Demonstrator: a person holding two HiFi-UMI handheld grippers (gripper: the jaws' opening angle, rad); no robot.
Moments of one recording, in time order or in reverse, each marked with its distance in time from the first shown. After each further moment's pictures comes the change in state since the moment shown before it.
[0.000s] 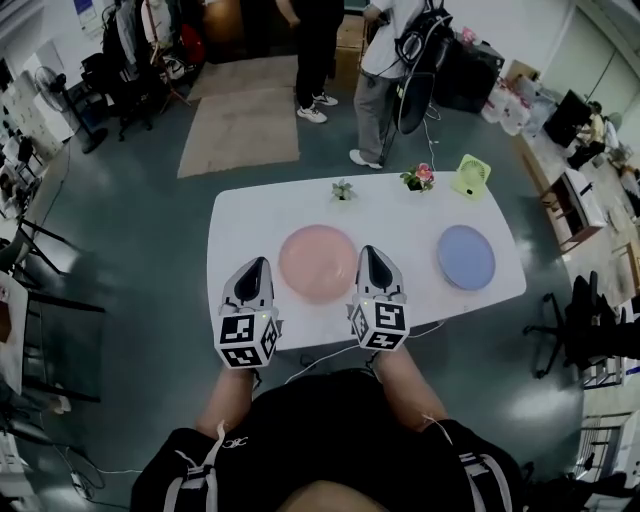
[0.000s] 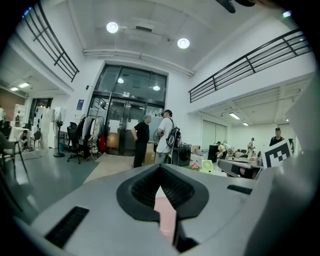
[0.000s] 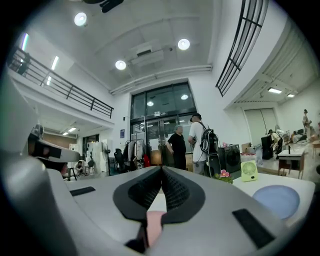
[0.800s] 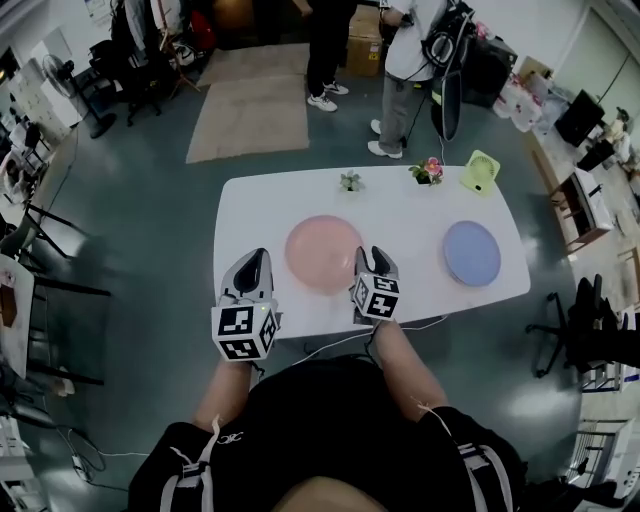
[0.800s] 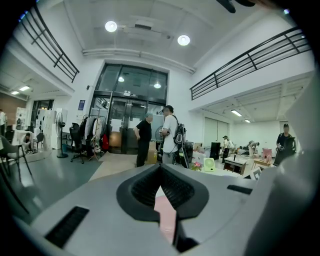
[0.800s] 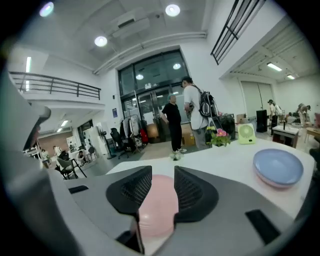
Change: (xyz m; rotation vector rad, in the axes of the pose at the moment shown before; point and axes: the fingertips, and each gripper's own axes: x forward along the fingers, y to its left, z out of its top) left arm -0.004 0.003 0.015 0.012 0.027 0.025; right arm 0.045 -0.035 -0.120 0.119 0.340 -0.034
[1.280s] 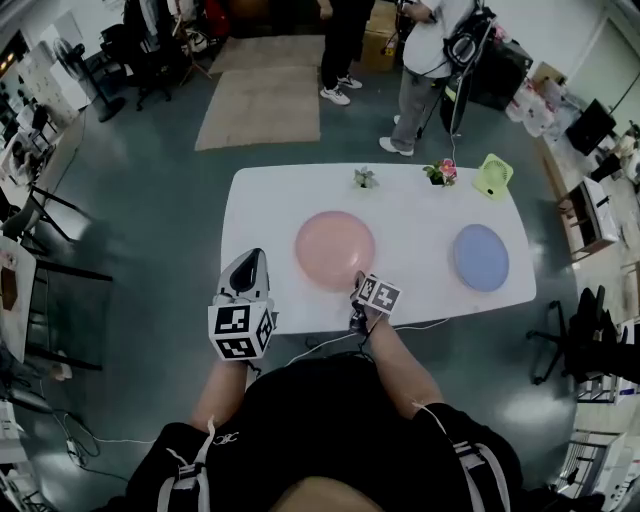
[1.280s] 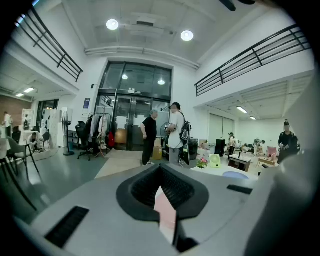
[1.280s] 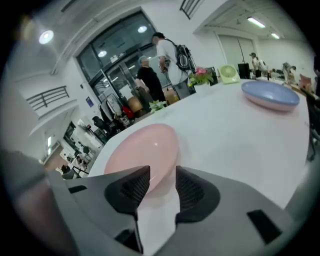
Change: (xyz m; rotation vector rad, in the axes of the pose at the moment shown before) left arm -0.008 0.034 -0.018 -0.010 0.043 0.056; right arm 0.035 -0.024 -0.148 0.326 0.400 -0.093
